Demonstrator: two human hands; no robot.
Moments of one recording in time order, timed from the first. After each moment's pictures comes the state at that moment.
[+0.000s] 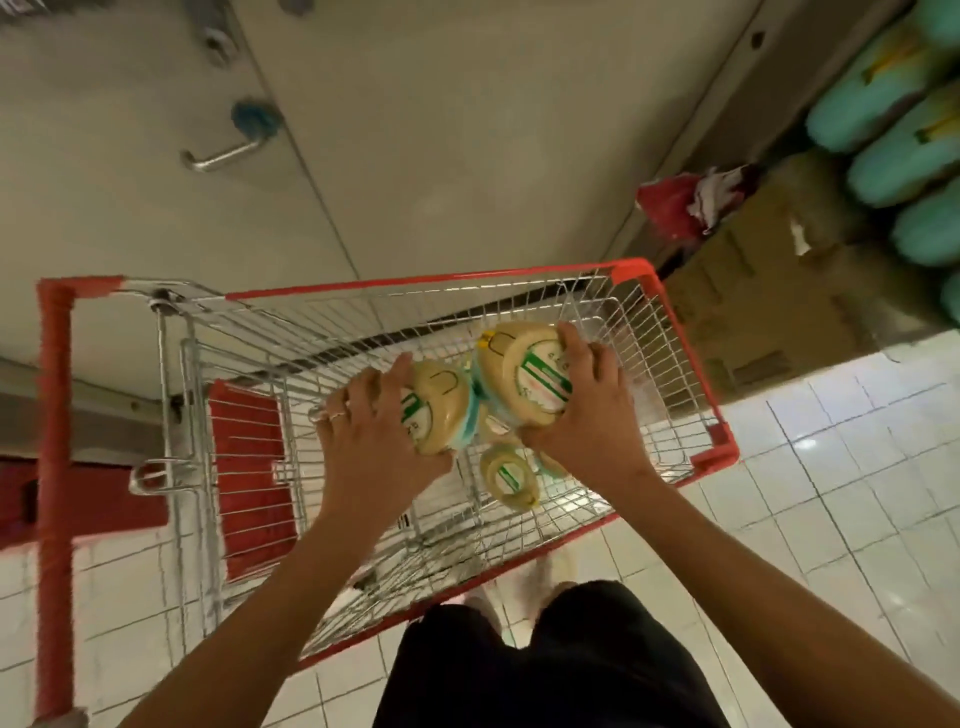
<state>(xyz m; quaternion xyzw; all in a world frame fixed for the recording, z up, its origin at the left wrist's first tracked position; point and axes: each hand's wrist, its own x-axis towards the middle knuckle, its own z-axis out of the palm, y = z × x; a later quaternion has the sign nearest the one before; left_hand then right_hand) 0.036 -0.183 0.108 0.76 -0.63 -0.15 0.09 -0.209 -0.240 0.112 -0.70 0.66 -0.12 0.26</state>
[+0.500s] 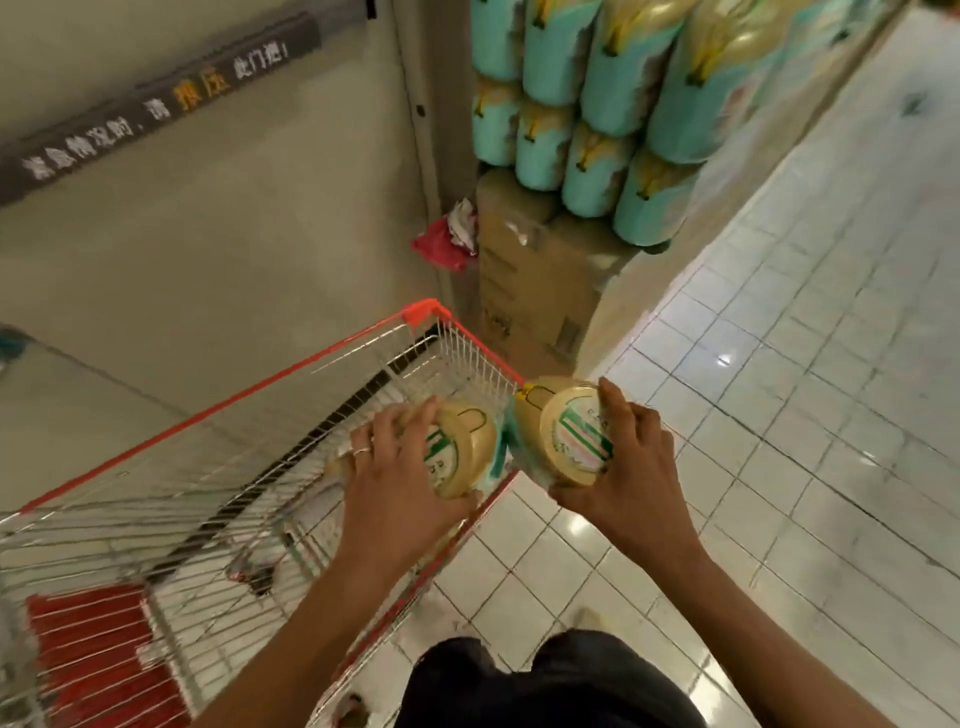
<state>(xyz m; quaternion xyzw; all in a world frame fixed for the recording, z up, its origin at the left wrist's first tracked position) -0.207 -0.175 0.185 0.58 -0.79 -0.18 0.06 -0.447 -0.078 0.165 -0.51 0.80 -0.25 0.18</state>
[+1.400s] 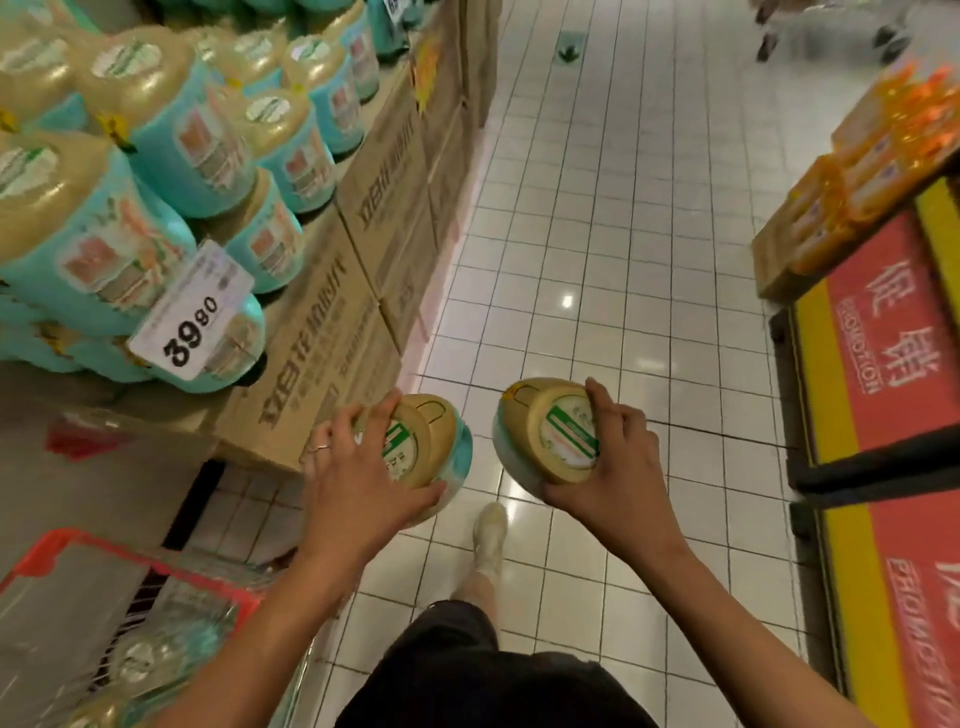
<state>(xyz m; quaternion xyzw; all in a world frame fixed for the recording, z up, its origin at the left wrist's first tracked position) -0.727 -0.138 0.186 0.38 -0.90 -0.21 0.02 -0.891 0.083 0.159 -0.26 0.90 -0.32 0.14</state>
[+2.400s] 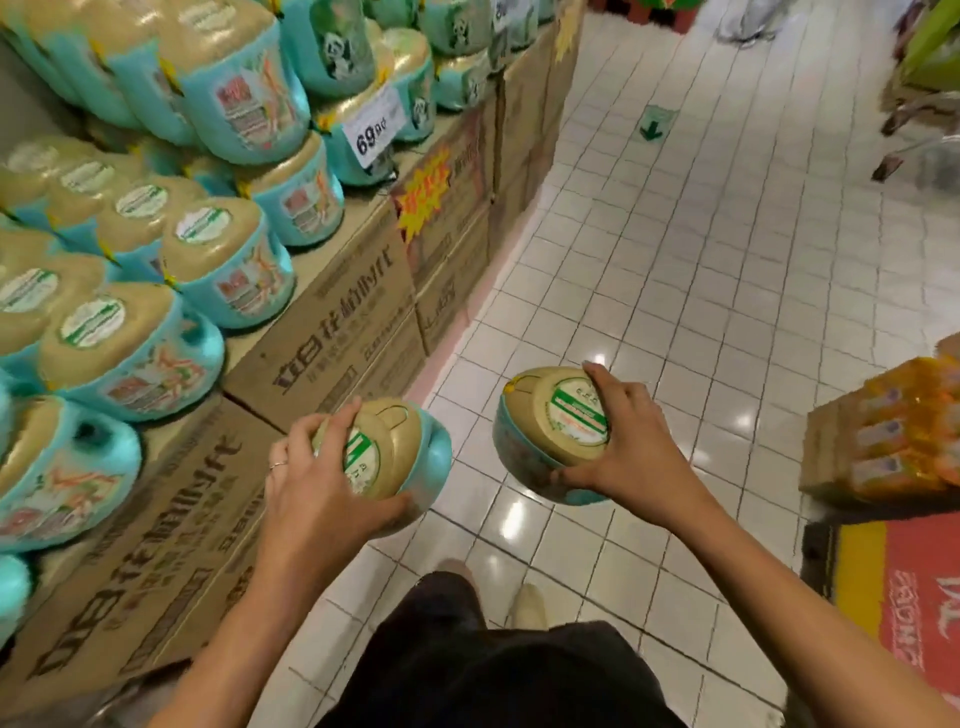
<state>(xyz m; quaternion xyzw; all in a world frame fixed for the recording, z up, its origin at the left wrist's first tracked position) -1.201 -0.300 0.206 0.51 -0.82 -0.24 0.09 -1.490 -0.131 0.191 -0.41 0.84 -0.26 0.26</state>
